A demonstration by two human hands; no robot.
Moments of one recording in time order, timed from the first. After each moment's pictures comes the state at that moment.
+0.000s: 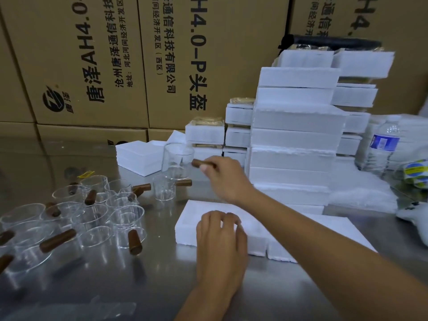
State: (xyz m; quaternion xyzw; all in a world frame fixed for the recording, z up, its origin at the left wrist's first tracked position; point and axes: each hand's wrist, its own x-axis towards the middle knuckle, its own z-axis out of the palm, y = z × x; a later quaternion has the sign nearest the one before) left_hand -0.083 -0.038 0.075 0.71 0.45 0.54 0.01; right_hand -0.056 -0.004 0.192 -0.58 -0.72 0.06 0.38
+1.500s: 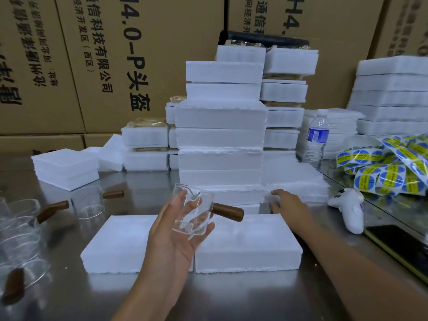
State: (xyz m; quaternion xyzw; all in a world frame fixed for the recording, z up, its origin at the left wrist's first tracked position) left_hand -0.065 -0.076 0.137 0.35 0.18 0.56 0.73; right_hand 0.228 -0.037 0.090 -0.83 -0.50 0.01 0.24
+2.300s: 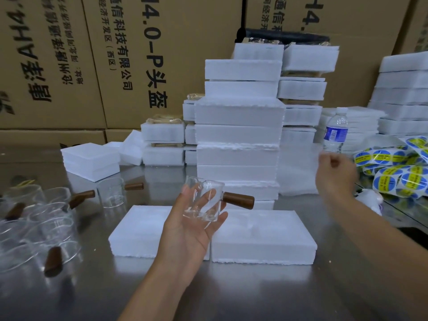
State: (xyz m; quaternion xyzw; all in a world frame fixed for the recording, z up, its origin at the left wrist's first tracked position) left_hand -0.072 -0.073 0.138 0.28 0.14 0.53 0.79; right_hand 0.201 -0.062 0.173 -0.69 -0.29 -0.08 0.66
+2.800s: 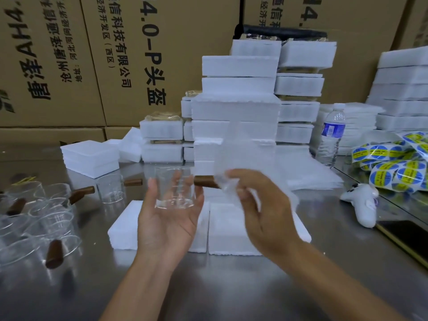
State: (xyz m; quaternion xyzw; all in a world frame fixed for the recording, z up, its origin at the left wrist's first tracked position) left_hand -0.088 -0.066 0.137 0.21 0.01 0.55 0.81; right_hand 0.060 -0.117 0.151 -0.36 -0.69 -0.19 0.60
